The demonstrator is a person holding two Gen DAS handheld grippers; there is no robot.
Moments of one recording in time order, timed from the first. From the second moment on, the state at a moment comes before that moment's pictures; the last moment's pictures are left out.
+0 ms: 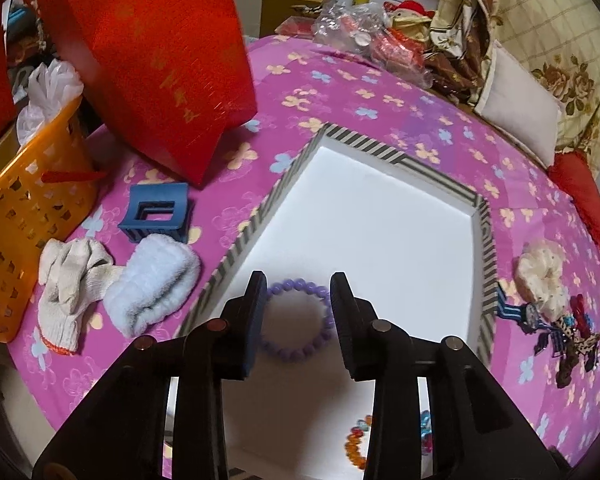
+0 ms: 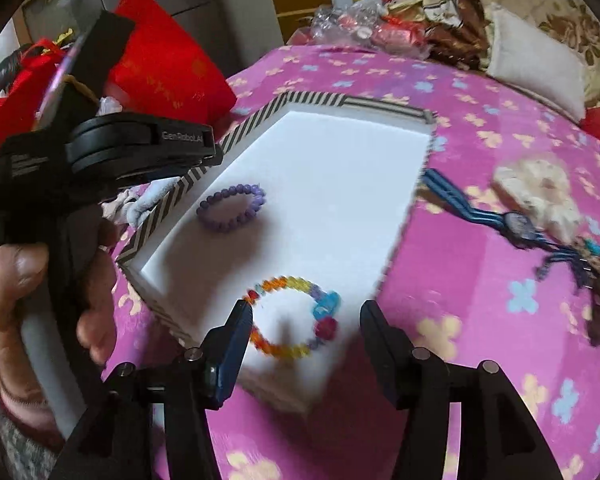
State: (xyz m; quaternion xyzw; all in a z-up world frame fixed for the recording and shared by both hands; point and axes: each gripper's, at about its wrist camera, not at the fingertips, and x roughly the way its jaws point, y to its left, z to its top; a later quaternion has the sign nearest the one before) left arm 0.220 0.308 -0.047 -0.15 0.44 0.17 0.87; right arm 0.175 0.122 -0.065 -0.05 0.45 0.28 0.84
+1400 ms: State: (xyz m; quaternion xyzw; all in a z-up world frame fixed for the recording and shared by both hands) left arm 0.214 0.091 -0.053 -0.02 0.44 -0.02 0.90; right arm 0.209 -0.156 -0.090 0.07 0.46 0.05 0.88
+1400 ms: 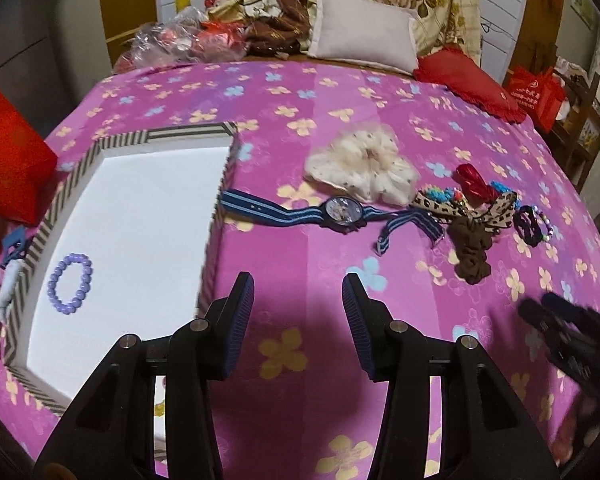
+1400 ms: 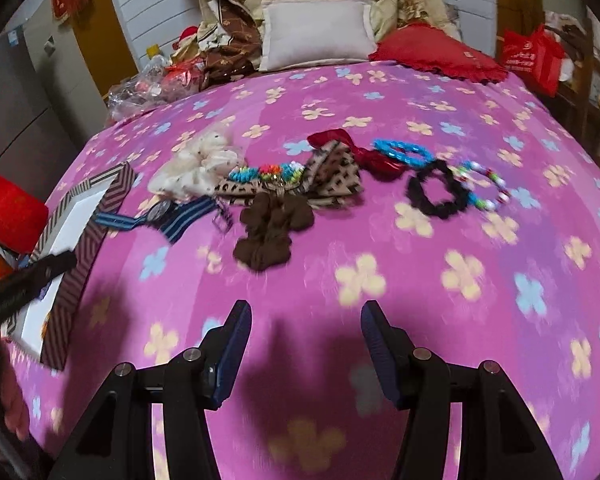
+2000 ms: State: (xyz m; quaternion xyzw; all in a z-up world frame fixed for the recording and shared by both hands) left arm 0.225 0.092 -0.064 -0.03 0.45 -0.05 0.89; right arm 0.269 -0.137 -0.113 0.07 0.48 0.06 0.87
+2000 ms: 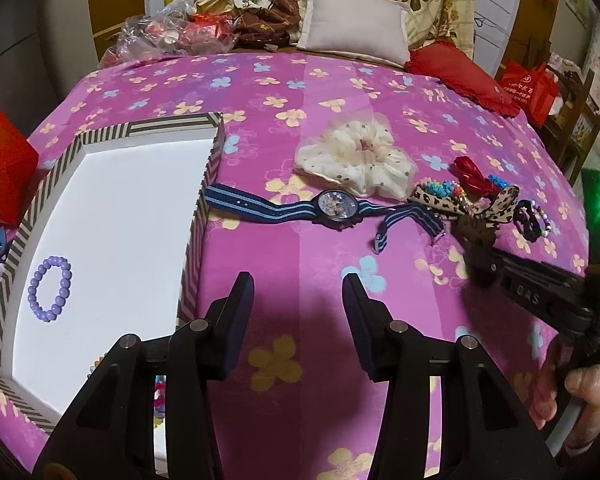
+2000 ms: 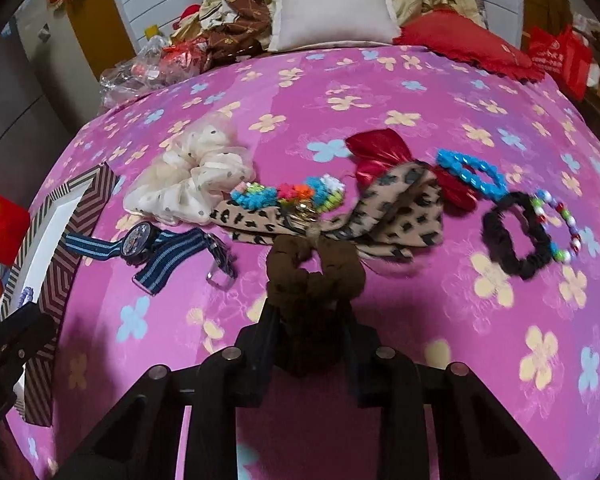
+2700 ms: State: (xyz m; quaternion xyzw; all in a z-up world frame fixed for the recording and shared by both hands) left arm 0.308 0.010 -0.105 0.03 0.52 -0.08 0.85; right arm 0.168 -0.224 -0.112 0.12 0.45 0.10 0.88
